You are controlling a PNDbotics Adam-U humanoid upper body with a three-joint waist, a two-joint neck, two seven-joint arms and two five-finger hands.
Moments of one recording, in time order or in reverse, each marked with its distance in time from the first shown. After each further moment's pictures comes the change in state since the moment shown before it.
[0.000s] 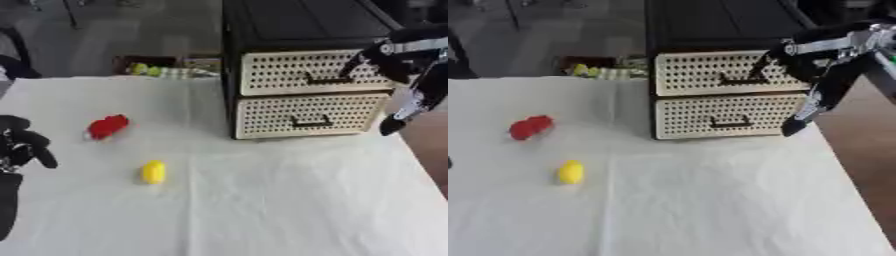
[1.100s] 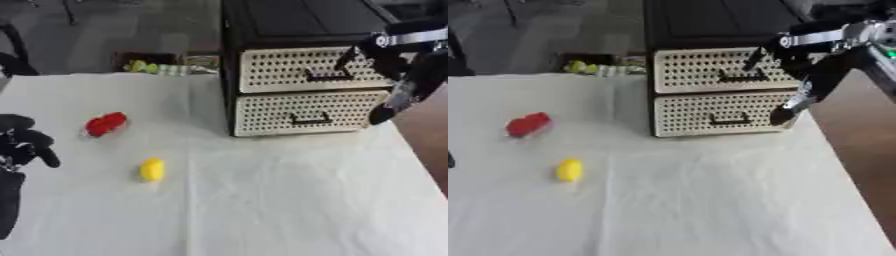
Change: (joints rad) left arm 0.000 -0.001 0.000 0.000 -0.010 0.011 -0.001; right arm -0.018 0.025 -0.024 0.002 -0.011 0.089 -0.043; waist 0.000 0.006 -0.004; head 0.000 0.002
